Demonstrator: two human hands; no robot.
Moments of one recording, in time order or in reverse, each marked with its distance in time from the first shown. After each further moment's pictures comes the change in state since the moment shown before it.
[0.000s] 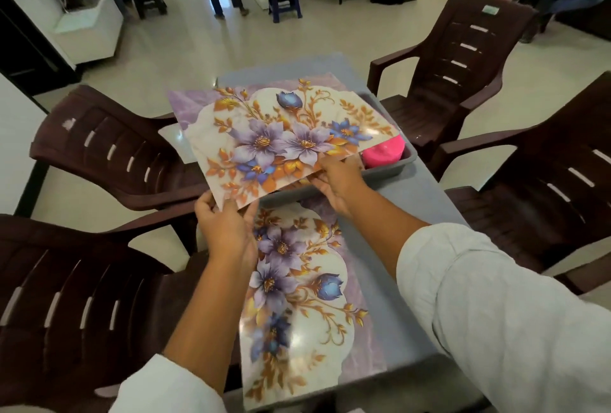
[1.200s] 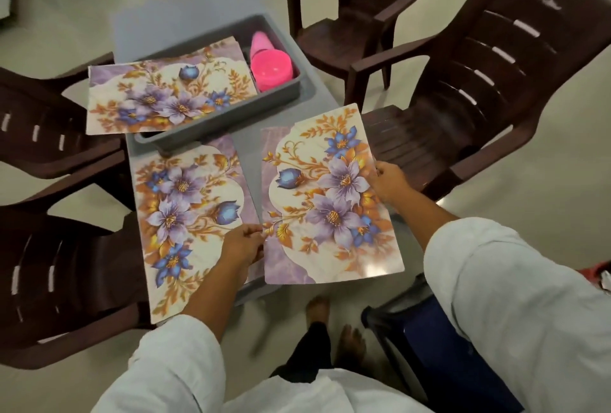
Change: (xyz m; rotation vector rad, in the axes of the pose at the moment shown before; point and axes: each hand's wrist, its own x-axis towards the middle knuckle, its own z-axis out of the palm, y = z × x) left_hand -0.163 -0.221 -0.053 1.124 -0.306 -0.386; right_hand -0.115 -0.019 -0.389 -1.067 0.271 0.035
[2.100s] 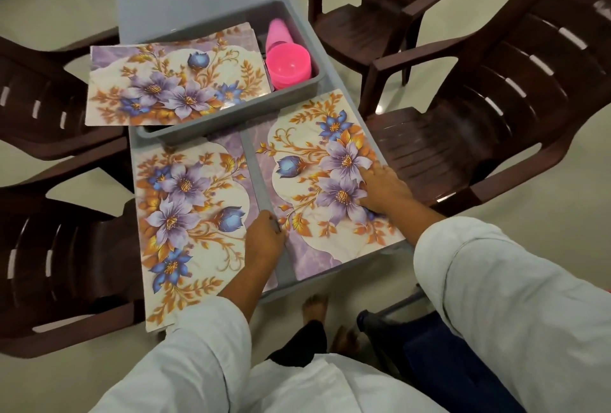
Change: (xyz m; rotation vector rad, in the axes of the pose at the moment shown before) left_hand 0.037 0.021 0.040 0.544 0.142 0.290; right_hand 0.054 -0.021 0.028 -0.852 -0.152 -0.268
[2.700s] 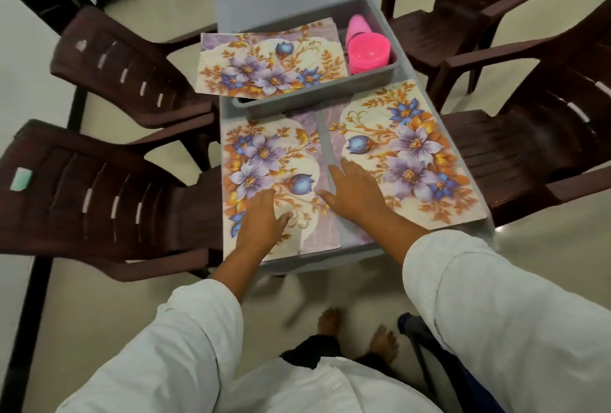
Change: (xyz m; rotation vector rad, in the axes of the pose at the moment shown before) left_hand -0.047 -0.123 -0.108 0.193 0.144 0.198; right_hand -0.090 -0.204 0.032 0.047 0.197 -0.321
